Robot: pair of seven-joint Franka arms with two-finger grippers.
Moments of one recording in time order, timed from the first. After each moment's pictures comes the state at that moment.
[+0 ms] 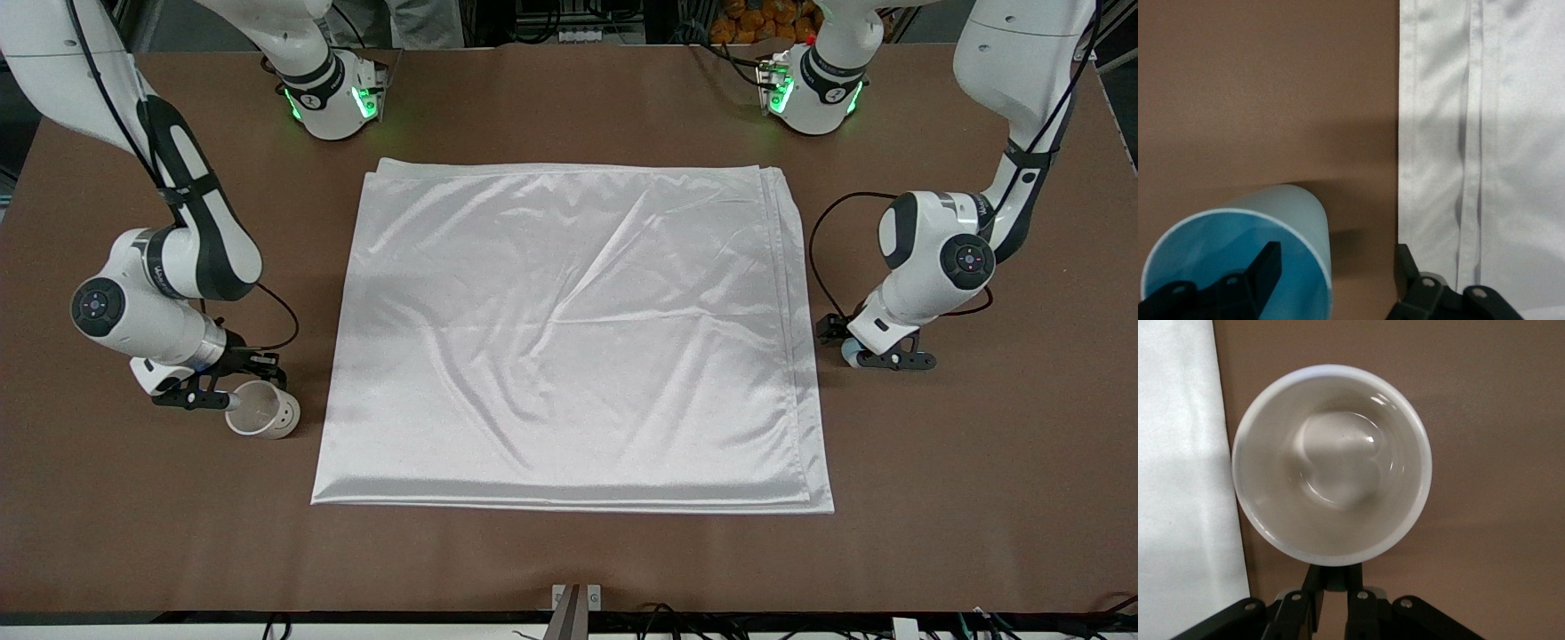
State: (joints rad) left arm 0.03 0.38 -0.09 -2.22 0.03 2.59 -0.01; right arm -0.18 0.46 0.14 -1.97 -0.03 2.40 0.04
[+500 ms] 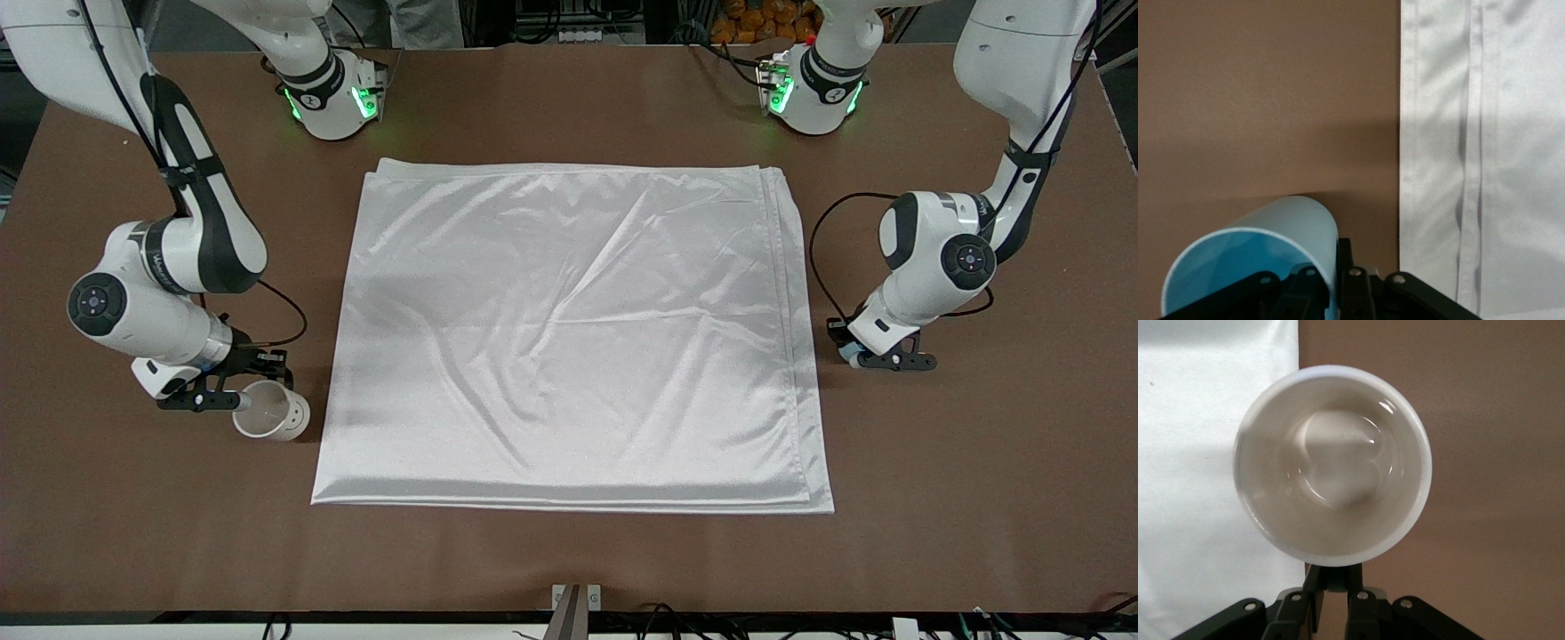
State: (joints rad) left arm 0.03 0.37 -0.08 -2.21 0.03 2.59 -0.01; right arm -0.12 0.40 0.15 -1.89 -0.03 2.26 0.04
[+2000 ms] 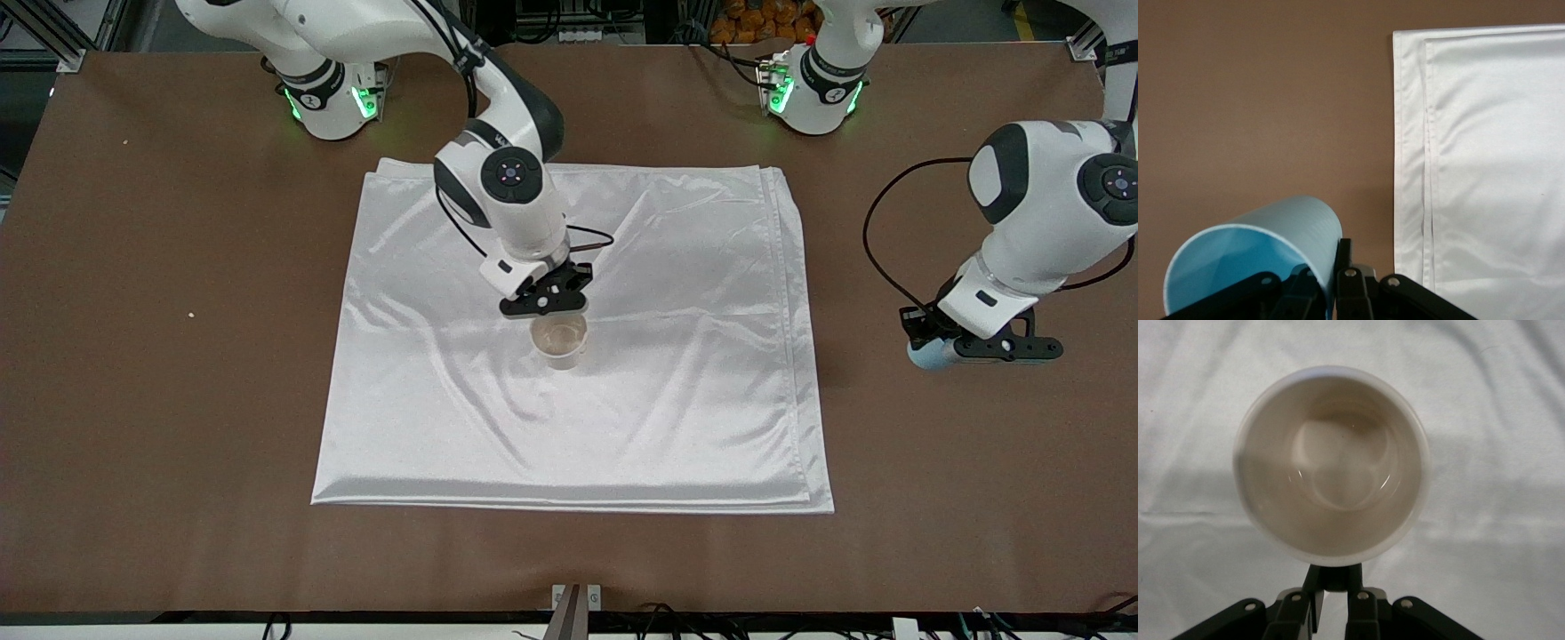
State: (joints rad) left arm 0.04 0.11 -0.08 -2.01 0.03 2.26 -0.01; right arm 0.65 0.58 0.16 -1.57 -0.03 2.23 0.74
